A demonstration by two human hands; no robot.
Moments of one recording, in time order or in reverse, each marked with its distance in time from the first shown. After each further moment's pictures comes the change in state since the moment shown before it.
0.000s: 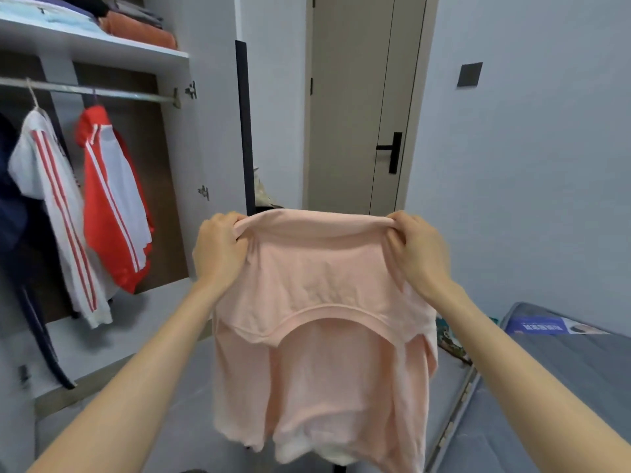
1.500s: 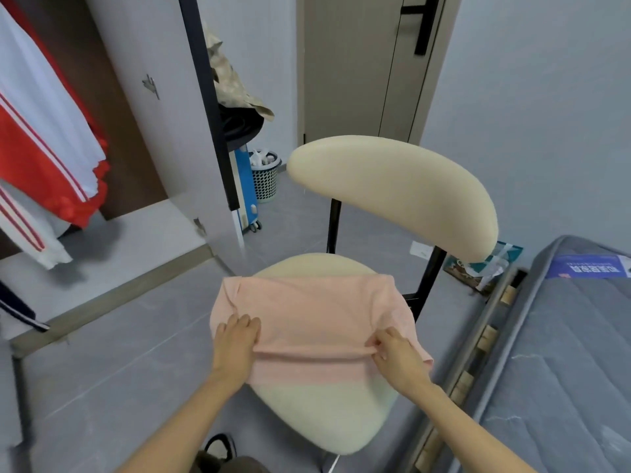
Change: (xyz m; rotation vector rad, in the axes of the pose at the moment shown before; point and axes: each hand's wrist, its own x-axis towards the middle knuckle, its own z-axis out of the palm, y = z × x) left_hand -0.173 -0.145 0.214 0.527 -0.900 0.016; right_hand -0.185 0.168 0.233 0.009 -0.889 0.411
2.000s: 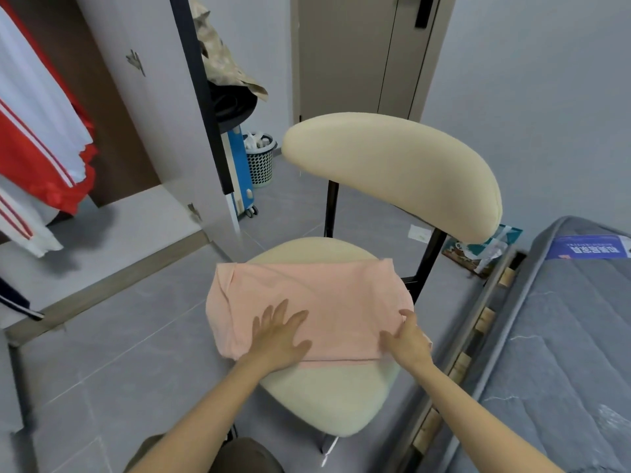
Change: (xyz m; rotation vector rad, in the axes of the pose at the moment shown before) left_hand 0.007 0.056 0.014 -0.234 -0.460 0.062; right_hand 0.004 0.010 0.005 0.209 0.044 0.442
